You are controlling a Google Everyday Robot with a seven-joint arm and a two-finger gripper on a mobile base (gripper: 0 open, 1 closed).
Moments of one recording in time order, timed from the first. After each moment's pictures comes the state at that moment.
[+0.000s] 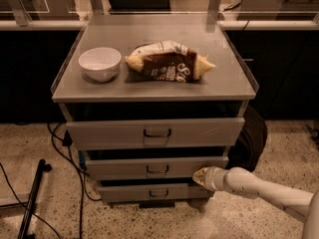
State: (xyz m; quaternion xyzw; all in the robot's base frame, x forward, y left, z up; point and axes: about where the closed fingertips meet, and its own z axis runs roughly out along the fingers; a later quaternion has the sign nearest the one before) arm 0.609 -0.196 0.334 -0.58 0.72 0.01 0.37
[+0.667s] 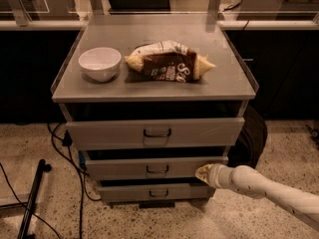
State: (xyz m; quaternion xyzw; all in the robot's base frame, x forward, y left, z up) arm 0.610 -0.206 0.365 -0.56 0.73 0.01 0.40
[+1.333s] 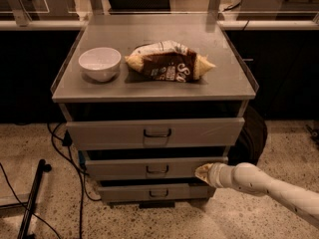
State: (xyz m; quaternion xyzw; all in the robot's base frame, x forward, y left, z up) arm 0.602 -0.203 0.374 -0.56 0.73 0.04 0.39
